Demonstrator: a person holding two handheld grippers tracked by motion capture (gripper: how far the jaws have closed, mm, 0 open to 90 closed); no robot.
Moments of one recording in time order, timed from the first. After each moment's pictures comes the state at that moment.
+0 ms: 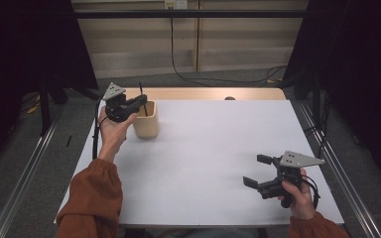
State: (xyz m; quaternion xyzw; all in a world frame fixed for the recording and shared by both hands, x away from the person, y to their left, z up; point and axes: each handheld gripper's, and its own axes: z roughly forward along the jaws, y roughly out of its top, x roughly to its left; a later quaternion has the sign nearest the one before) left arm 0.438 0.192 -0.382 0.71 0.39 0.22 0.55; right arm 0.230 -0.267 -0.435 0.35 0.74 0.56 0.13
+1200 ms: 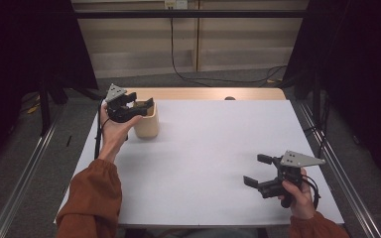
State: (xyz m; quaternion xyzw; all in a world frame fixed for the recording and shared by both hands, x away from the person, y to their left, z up) left arm 0.440 0.189 -0.387 0.69 0.40 0.24 0.55; right arm 0.231 -0.269 -0.436 0.35 0.74 0.56 0.13
